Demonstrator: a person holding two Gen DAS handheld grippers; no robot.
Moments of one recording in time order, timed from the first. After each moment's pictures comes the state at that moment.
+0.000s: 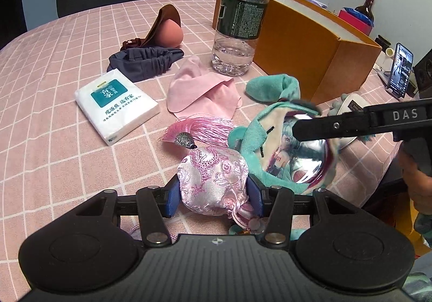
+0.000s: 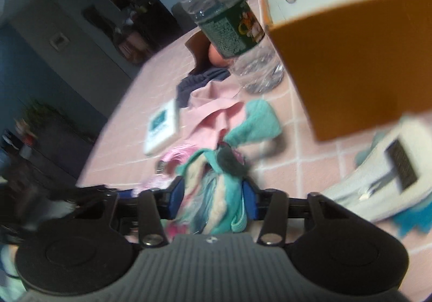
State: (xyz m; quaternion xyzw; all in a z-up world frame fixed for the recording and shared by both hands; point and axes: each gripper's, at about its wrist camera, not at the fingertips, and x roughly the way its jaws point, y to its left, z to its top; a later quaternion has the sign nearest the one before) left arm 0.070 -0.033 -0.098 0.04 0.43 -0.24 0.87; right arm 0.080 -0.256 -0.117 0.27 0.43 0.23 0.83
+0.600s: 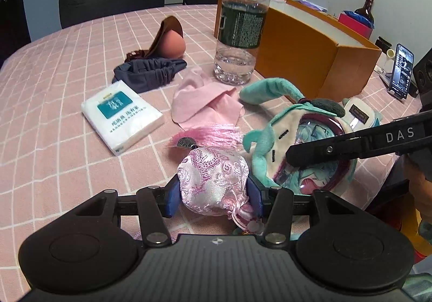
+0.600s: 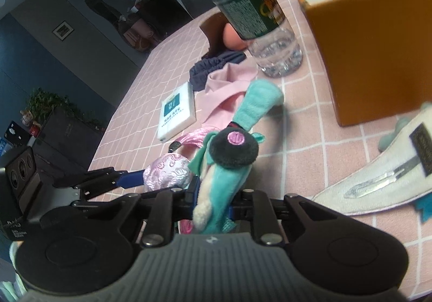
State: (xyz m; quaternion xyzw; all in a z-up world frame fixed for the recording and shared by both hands) left arm 0.067 -0.031 -0.088 0.06 0.41 -0.23 0.88; right arm 0.077 -0.229 -0.107 0.23 0.44 0.23 0.84
